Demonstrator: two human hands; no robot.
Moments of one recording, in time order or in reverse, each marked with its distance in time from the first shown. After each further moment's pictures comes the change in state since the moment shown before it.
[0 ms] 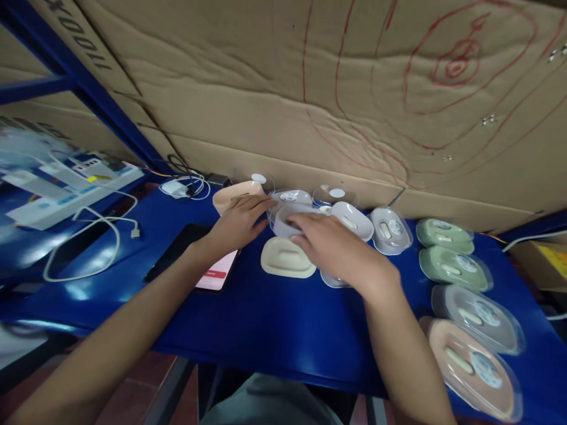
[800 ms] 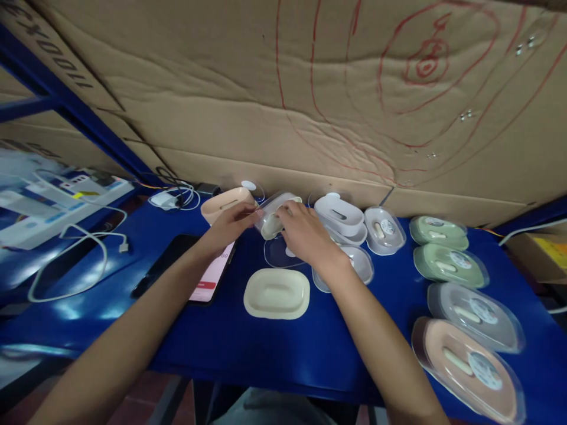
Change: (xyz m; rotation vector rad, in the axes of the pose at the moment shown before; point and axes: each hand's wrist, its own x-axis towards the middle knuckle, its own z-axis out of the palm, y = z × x) left_hand 0.018 -0.004 0.020 -0.904 0.162 -0.456; right_hand 0.043 0.033 0.052 -0.141 0.178 -0.018
